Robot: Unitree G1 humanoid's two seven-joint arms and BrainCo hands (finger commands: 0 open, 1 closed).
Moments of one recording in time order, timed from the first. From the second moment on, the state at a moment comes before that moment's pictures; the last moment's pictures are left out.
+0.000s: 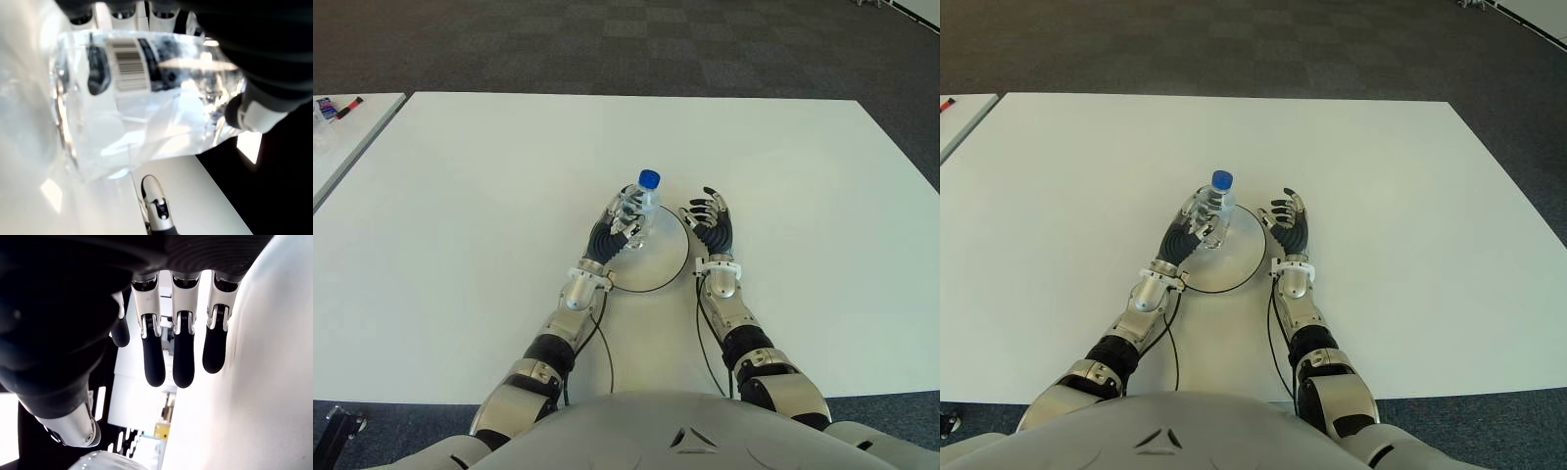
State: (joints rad) left arm -0.16 -0.05 -0.17 0.78 0.22 -0.78 0.11; right arm -0.26 -0.01 0.02 0.85 -0.20 -0.54 -0.37
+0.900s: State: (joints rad) left arm -0.17 -0.04 -0.18 0.81 0.22 -0.82 0.12; right arm -0.26 -0.01 0.02 0.86 -0.19 -0.54 -0.34
